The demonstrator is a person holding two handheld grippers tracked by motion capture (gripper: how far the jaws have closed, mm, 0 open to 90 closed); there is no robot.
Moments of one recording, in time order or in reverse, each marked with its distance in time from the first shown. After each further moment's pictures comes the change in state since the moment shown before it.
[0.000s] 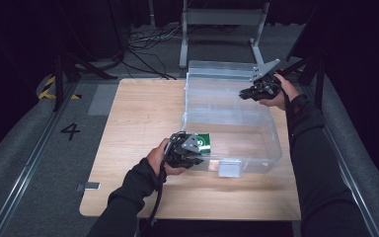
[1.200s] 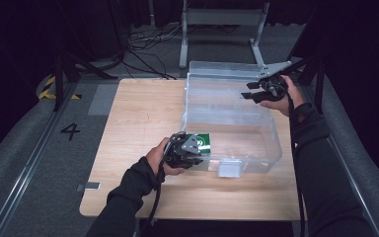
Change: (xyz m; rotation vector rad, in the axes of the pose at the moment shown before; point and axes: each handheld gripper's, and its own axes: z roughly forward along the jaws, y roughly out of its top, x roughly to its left) left arm -0.002 0.000 -0.002 0.002 0.011 0.029; right arm 0.016 -0.002 -0.019 -0.082 -0.155 0.156
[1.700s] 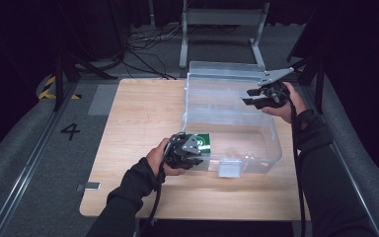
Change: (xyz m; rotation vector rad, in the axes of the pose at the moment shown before) left arm -0.001 0.000 0.000 0.000 0.013 -0.010; right arm 0.016 -0.009 -0.008 -0.001 0.024 0.000
